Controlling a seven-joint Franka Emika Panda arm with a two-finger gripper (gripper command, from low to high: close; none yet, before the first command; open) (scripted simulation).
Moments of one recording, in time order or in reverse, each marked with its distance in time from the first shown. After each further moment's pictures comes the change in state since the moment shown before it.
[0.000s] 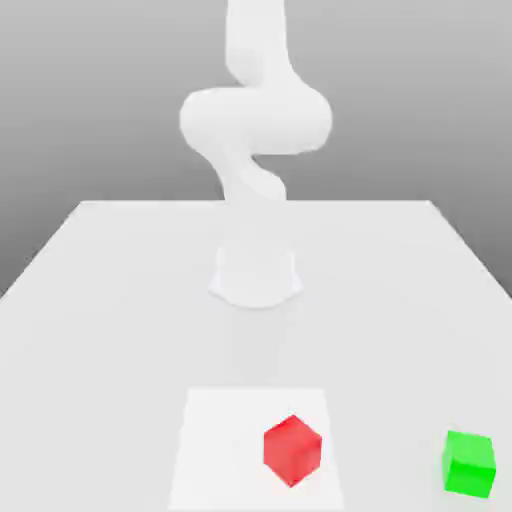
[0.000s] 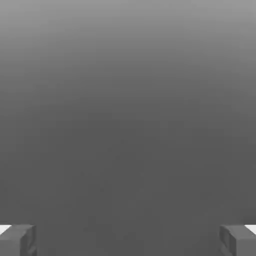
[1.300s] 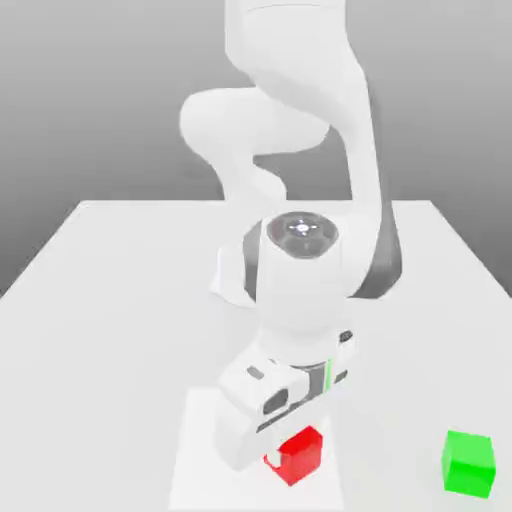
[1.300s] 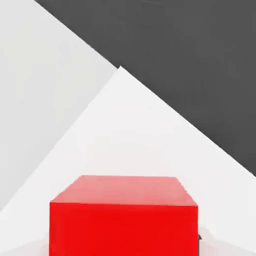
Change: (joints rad) arm 0.156 0.943 -0.055 -0.255 0.040 0.475 -0.573
